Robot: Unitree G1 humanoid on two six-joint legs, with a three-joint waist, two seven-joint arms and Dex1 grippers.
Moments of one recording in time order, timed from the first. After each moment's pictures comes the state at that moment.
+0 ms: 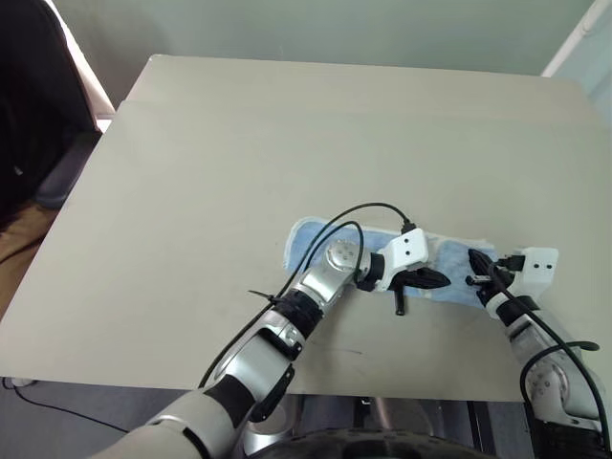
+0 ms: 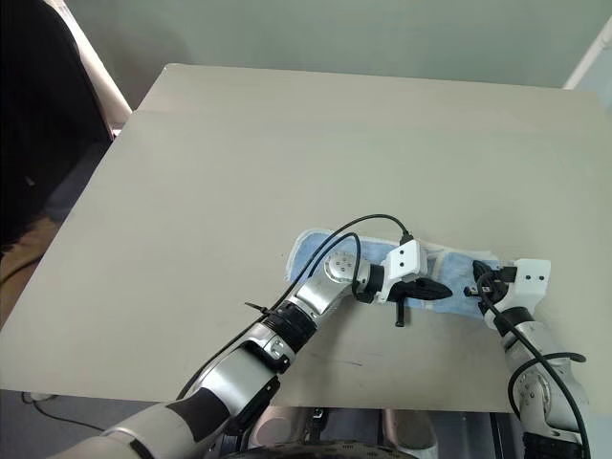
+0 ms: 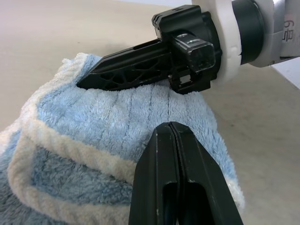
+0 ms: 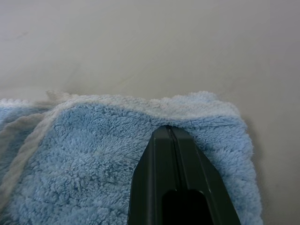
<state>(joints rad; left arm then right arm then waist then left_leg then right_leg) -0.69 -0.11 -0.45 0.70 -0.09 -0.02 -1.02 0.16 -0.36 -0.29 -0.27 0.48 0.41 0.26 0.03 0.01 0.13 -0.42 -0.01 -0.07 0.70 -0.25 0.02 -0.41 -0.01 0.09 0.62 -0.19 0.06</state>
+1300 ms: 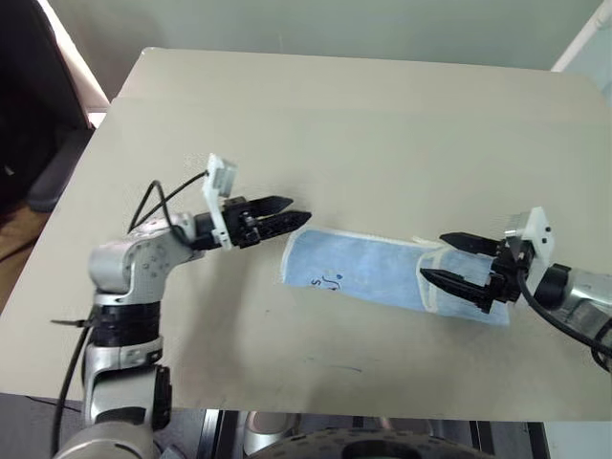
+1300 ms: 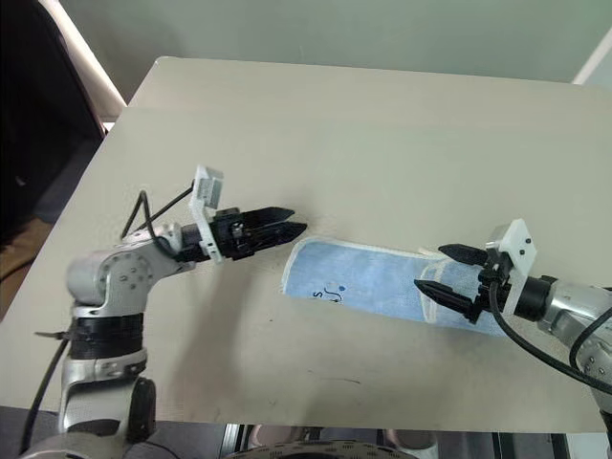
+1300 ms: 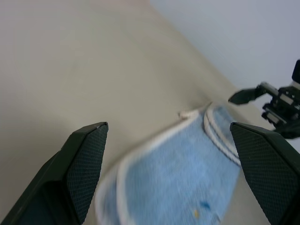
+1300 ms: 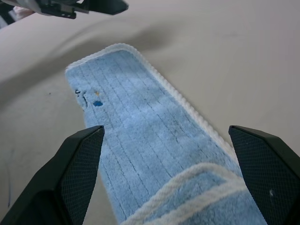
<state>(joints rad) -0.45 0.52 0.19 -0.08 -0.73 1.01 -0.88 0.05 -0.86 -0.23 -0.48 0.76 0.63 0.83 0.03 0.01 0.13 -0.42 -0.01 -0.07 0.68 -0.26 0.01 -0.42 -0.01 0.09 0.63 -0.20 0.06</state>
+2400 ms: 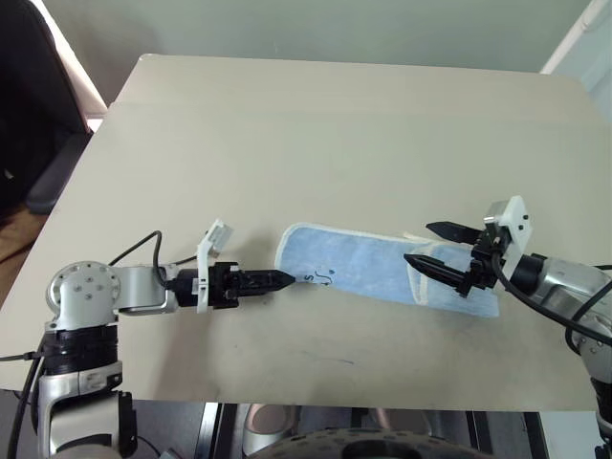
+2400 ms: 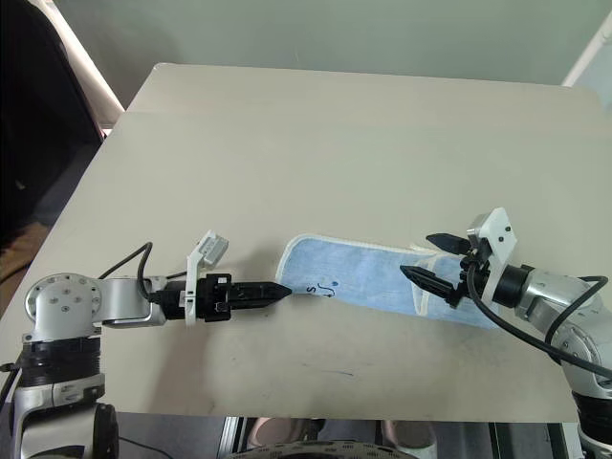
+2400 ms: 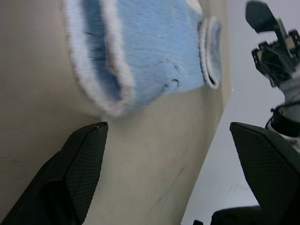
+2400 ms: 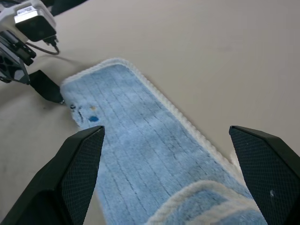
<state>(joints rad) -0.33 0.65 0.28 0.04 -1.36 1.61 -0.36 -0.04 -0.77 -0.17 -0.47 0.72 0.69 0.76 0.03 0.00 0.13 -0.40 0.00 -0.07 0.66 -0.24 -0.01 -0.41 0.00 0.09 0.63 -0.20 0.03</state>
